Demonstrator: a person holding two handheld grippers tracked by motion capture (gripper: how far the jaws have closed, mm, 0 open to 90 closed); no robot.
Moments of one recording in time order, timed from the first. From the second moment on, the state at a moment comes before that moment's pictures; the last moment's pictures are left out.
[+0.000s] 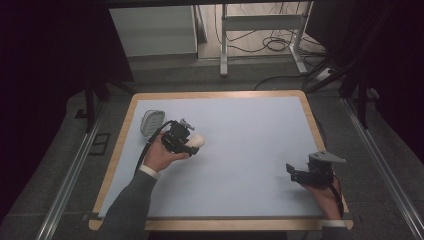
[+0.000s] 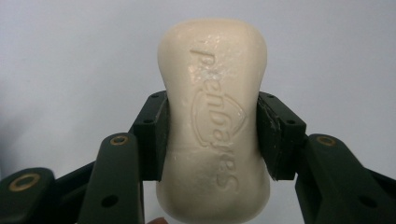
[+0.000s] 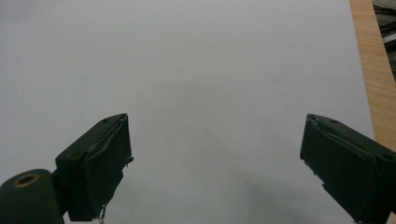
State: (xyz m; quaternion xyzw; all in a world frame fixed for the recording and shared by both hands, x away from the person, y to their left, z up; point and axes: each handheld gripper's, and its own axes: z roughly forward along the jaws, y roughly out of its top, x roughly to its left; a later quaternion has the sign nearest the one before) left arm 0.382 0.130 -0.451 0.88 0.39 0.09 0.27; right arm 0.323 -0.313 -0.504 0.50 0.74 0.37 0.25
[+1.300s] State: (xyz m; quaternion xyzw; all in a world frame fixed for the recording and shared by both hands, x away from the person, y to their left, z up) left arm 0.410 0.174 -0.427 0.85 0.44 0.13 0.26; right arm 0.323 -0.314 -0.505 0.50 0.74 0.37 0.26
